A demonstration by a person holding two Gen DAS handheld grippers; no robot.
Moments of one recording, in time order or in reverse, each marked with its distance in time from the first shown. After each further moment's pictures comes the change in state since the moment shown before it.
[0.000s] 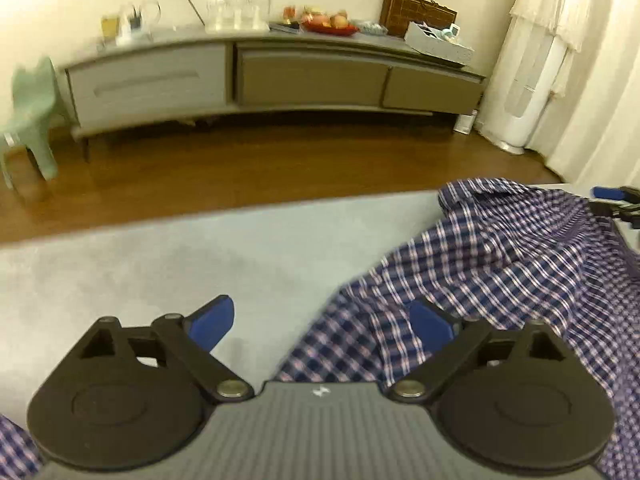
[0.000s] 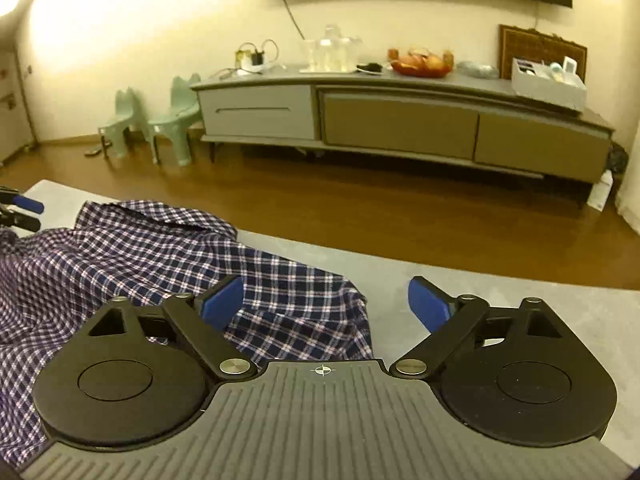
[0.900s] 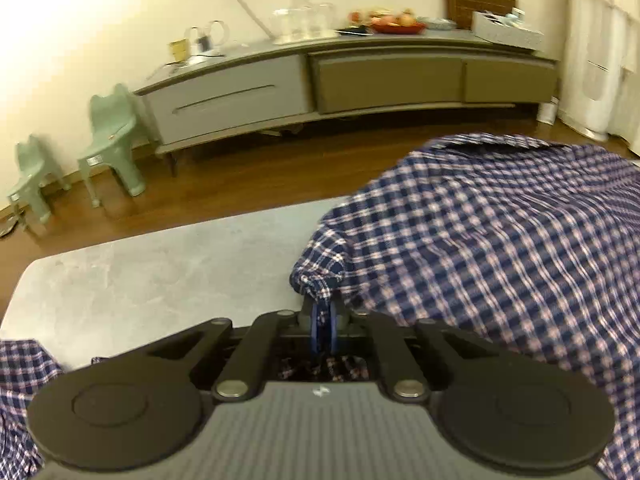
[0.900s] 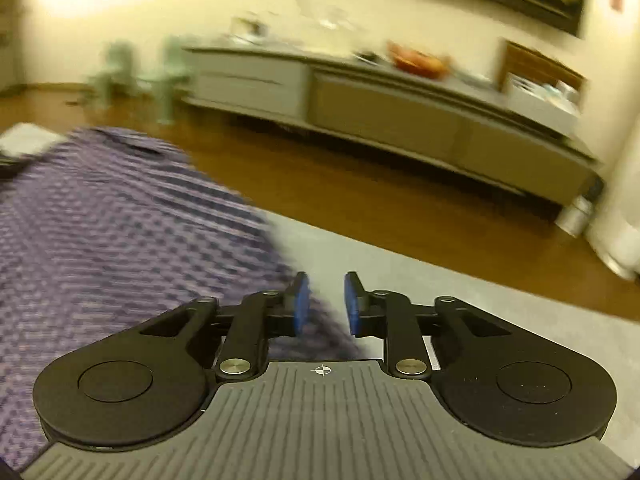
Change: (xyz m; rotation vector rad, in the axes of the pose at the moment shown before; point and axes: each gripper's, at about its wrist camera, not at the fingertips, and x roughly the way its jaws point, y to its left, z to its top) left arm -0.010 -0.017 -0.007 0.024 -0.060 0.398; right arm -0.007 0.029 -0.019 -0.198 0.096 -0.069
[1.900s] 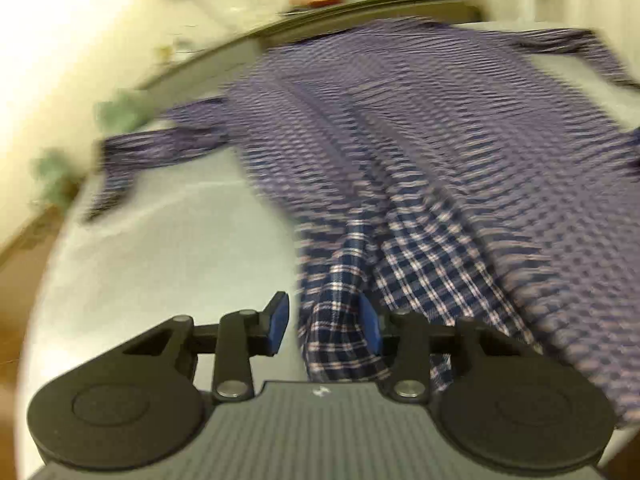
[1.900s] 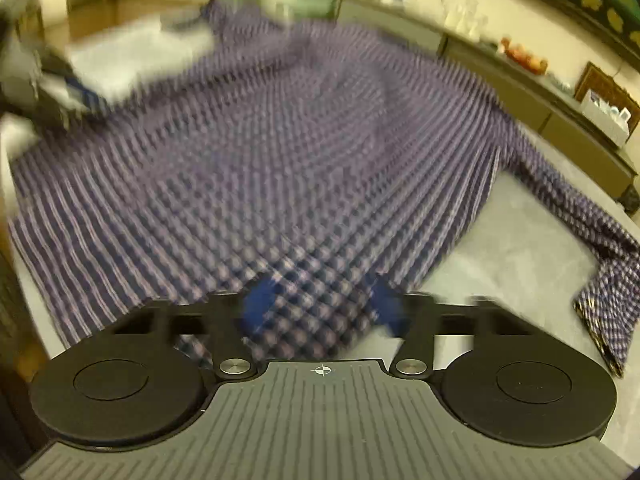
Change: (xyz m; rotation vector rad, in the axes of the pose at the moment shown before) left arm -0.304 -0.097 -0.269 0.181 0.062 0.116; right arm -0.267 0.263 -0.194 -0.211 0.161 -0.026
